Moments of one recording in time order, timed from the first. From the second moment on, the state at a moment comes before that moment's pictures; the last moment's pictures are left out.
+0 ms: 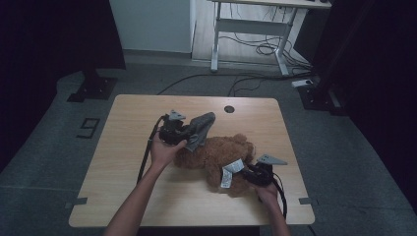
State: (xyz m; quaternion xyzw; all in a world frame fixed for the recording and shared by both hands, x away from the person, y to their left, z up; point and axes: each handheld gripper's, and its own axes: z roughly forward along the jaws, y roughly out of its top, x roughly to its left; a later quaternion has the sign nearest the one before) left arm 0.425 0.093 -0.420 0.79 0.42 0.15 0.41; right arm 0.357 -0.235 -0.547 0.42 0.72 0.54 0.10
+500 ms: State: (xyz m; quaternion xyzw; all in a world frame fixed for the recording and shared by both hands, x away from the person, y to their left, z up) left arm 0.394 0.097 -0.449 0.80 0.40 0.17 0.40; right arm 0.352 -0.262 -0.529 0.45 0.70 0.55 0.09
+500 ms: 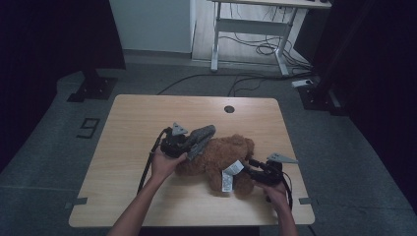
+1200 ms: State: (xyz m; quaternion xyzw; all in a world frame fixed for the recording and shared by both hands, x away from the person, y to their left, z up) left arm 0.347 0.109 -0.466 0.80 0.38 0.15 0.45; right arm 0.363 -0.223 -0.523 0.42 0.73 0.53 0.04
